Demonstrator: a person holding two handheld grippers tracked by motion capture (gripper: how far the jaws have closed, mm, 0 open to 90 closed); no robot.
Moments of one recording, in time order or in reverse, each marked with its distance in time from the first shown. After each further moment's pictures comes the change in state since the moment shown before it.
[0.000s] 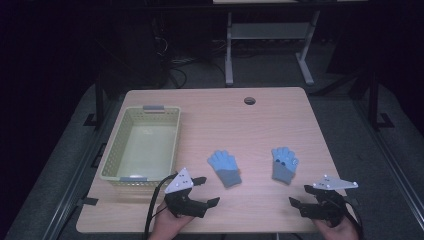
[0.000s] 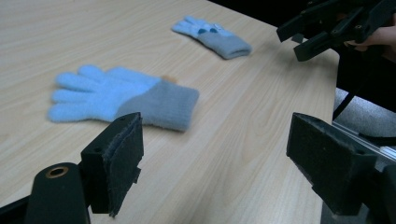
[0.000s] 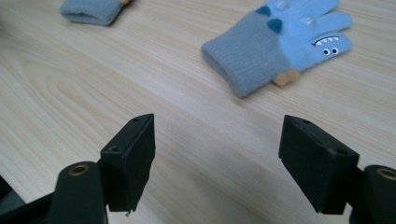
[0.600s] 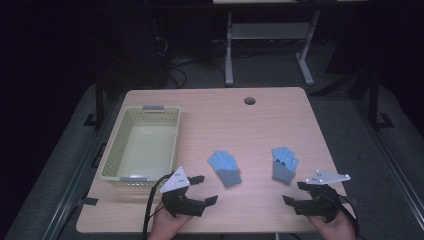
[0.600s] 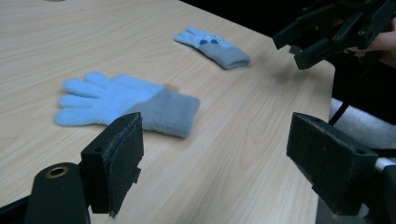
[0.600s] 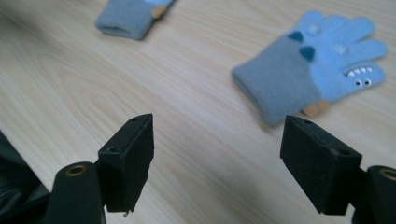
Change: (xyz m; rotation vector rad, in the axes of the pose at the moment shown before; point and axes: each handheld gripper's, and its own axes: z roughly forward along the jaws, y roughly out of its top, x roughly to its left) left arm 0.005 0.000 -0.006 -0.032 0.000 -0.034; right arm 0.012 0.024 0.000 0.025 0.066 -0.045
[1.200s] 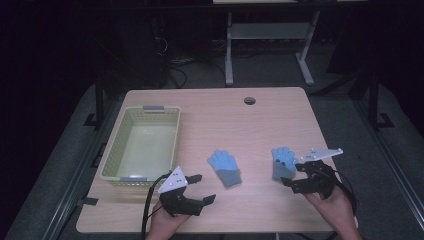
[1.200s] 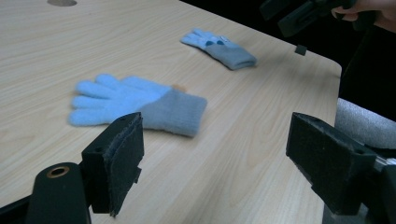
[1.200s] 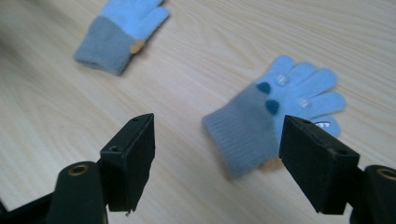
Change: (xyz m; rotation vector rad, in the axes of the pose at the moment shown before) left arm 0.002 0.000 -0.005 -0.006 0.028 0.011; right arm -0.019 0.054 0.005 0.062 -0.029 -0.039
